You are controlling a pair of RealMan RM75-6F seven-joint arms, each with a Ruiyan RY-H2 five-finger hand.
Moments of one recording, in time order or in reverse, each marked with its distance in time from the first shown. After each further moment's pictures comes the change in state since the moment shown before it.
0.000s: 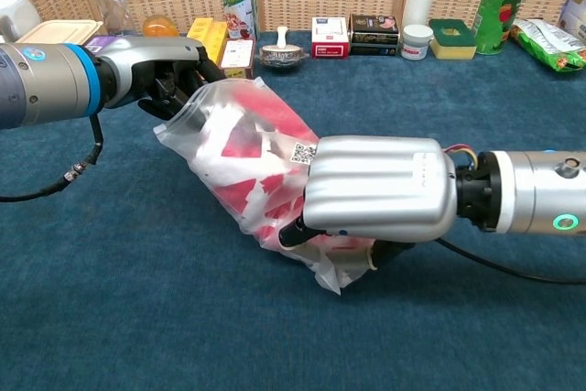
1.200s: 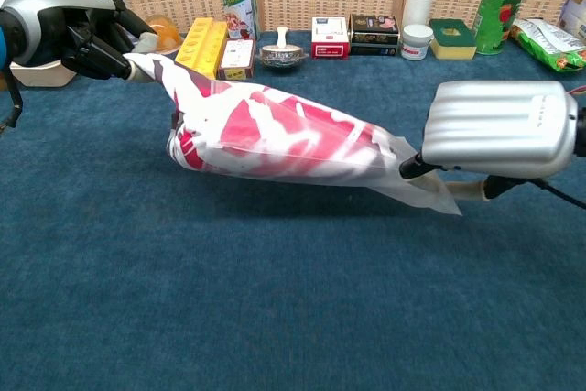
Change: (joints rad) left arm 0.119 0.176 -0.042 0.001 0.114 -0.025 -0.224; right arm -0.099 0.278 -0.013 -0.127 0.123 -0.099 -0.213
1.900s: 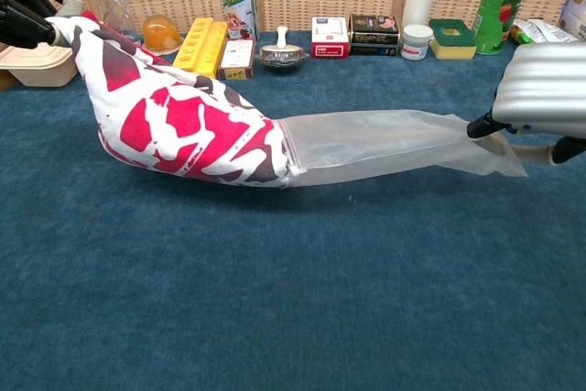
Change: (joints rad) left arm 0.085 0.126 -0.023 0.038 0.072 -0.018 -0.142; right arm -0.086 0.092 0.018 0.026 0.044 0.041 -0.012
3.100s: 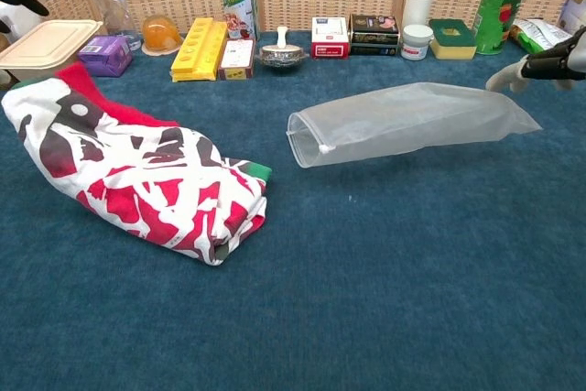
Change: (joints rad) left arm 0.133 0.157 0.094 -0.004 0.370 0.084 -0.089; right arm -0.125 0.107 0.058 -0.085 0.111 0.041 0.066
